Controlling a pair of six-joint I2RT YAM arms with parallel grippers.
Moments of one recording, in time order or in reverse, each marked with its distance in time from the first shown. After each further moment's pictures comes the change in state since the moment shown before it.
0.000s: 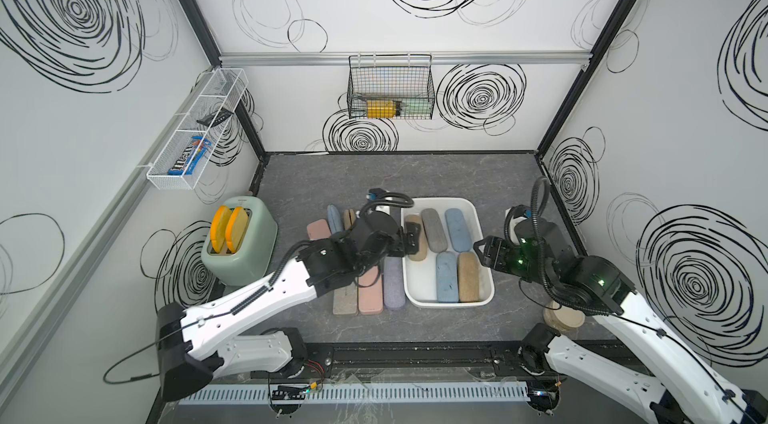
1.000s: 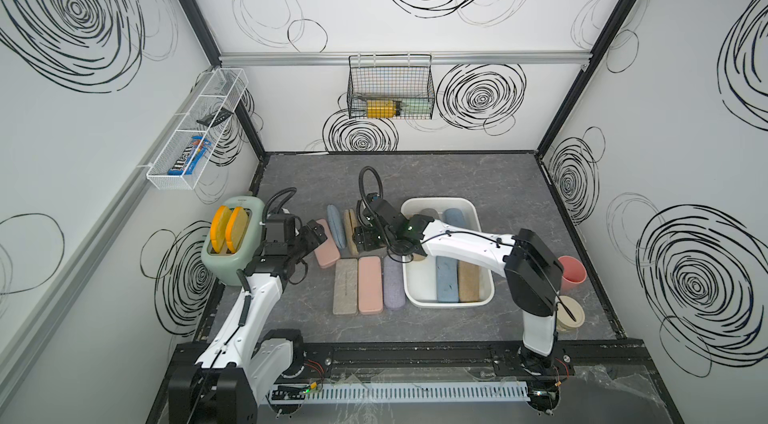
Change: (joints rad) left arm 0.899 -0.102 -0.436 0.137 0.433 0.094; right arm 0.222 1.152 0.525 0.593 -0.070 -0.211
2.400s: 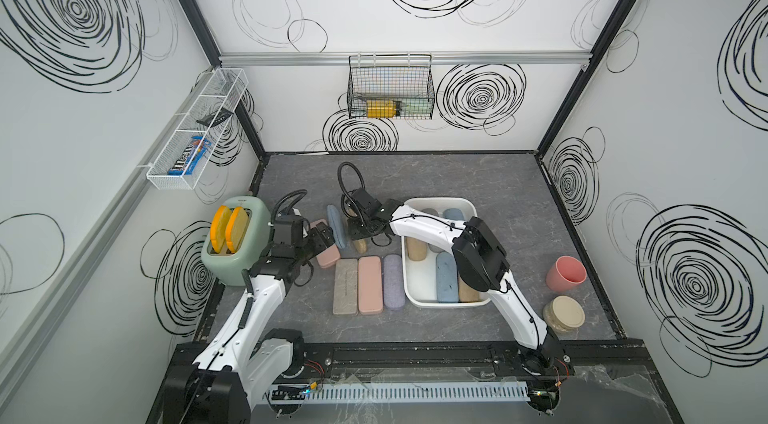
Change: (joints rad) left arm -0.100 -0.009 -0.011 0.002 -0.014 0.003; right arm -0.065 0.359 0.426 -0.212 -0.039 -0.046
